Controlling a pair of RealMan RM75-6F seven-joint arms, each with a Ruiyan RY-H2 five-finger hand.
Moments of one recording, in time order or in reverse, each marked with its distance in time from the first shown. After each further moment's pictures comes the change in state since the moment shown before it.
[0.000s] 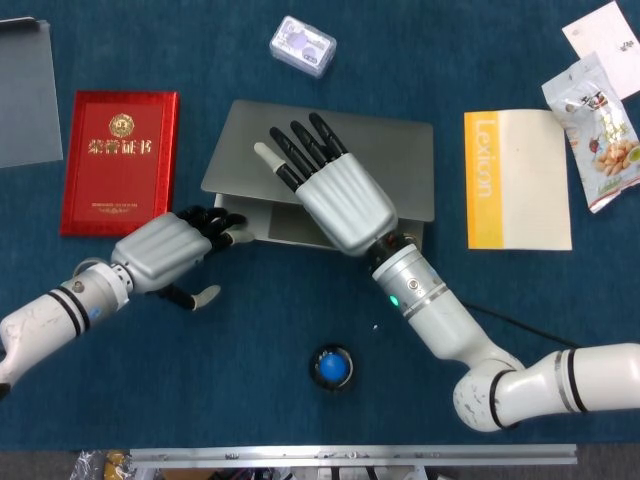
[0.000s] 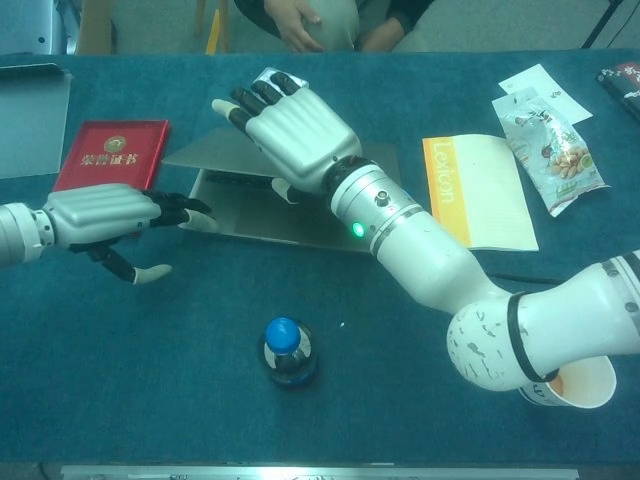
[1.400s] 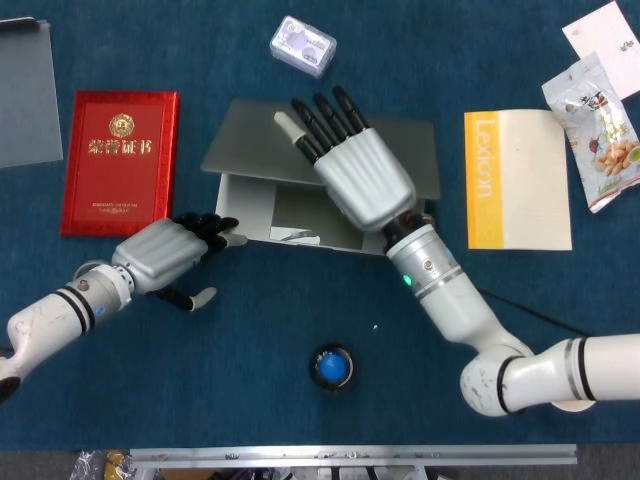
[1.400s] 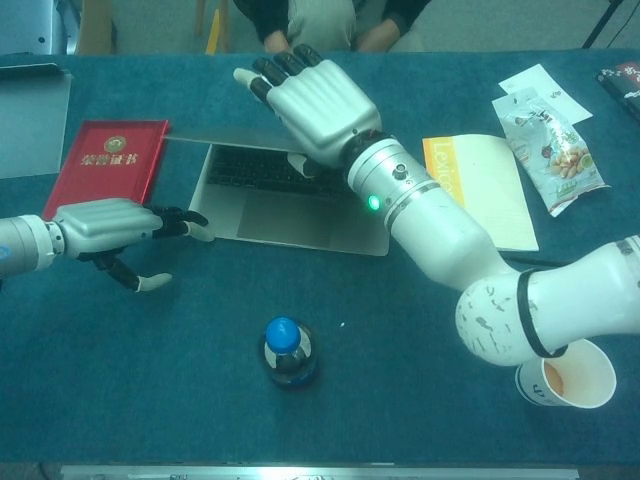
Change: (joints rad) left arm -0.038 -0.061 0.067 0.066 -0.080 -0.024 -0.018; right arm 0.007 0.050 0.028 0.000 0.030 0.033 0.018
